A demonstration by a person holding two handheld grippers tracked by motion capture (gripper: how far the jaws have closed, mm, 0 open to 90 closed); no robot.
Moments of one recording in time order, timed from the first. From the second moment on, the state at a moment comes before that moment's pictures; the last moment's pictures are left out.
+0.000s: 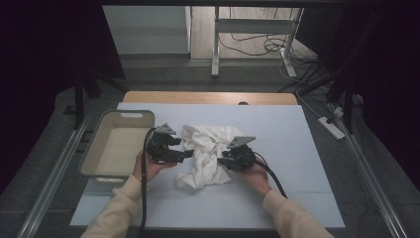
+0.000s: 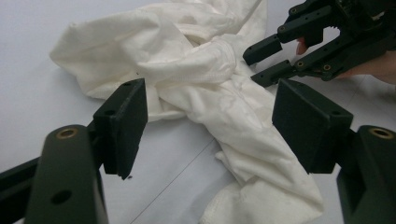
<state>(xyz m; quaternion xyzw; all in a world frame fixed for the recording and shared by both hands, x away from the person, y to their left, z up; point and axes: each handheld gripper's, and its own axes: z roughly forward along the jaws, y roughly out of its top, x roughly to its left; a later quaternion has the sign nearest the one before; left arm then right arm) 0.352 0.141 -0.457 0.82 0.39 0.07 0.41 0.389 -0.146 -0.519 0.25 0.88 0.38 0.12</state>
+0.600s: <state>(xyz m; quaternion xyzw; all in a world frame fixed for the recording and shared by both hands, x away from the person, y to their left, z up) 0.352 0.138 -0.458 0.83 0.39 0.07 0.40 0.393 -0.153 -0.519 0.25 0.89 0.37 0.11</state>
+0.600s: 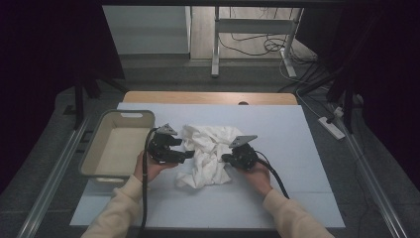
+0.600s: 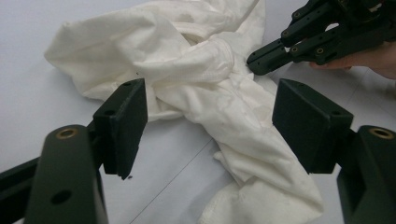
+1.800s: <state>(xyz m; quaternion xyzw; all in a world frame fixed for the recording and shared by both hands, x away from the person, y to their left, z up) 0.352 0.138 -0.459 0.83 0.39 0.07 0.40 0.396 -0.194 -0.496 0.29 0.86 0.40 0.12</state>
